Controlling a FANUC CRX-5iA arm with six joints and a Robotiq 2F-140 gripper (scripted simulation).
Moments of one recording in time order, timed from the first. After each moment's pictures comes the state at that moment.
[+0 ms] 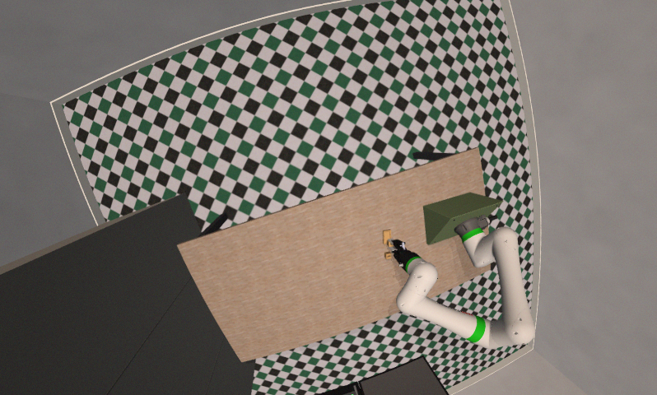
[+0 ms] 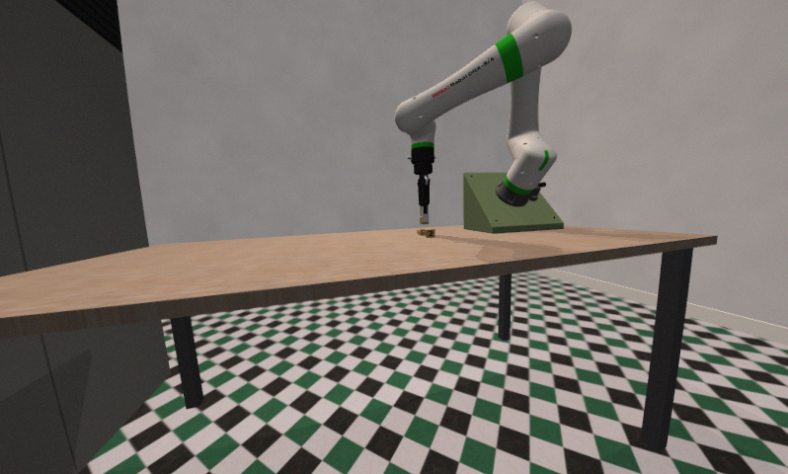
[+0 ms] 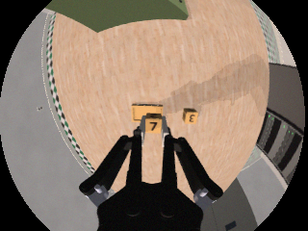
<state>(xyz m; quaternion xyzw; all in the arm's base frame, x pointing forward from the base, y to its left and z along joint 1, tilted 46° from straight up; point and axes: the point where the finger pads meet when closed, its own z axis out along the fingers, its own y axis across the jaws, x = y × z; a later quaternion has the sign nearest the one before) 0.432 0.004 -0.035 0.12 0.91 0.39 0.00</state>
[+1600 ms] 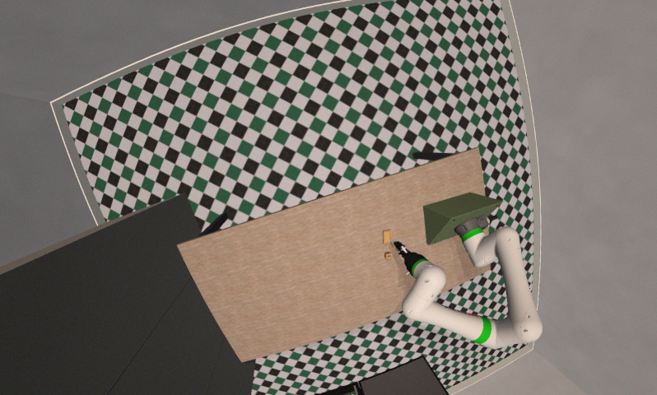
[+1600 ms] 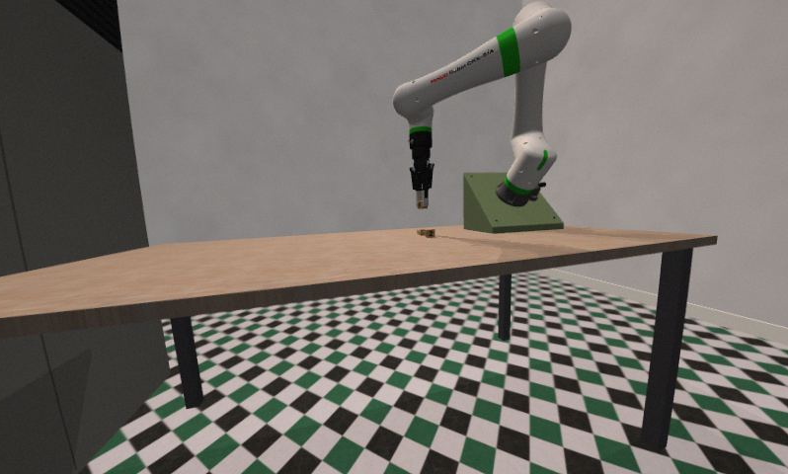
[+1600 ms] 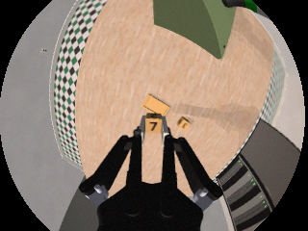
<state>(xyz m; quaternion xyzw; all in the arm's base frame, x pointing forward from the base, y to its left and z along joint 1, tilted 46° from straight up) 0.424 -0.057 -0.005 -0.12 0.91 0.37 0.10</state>
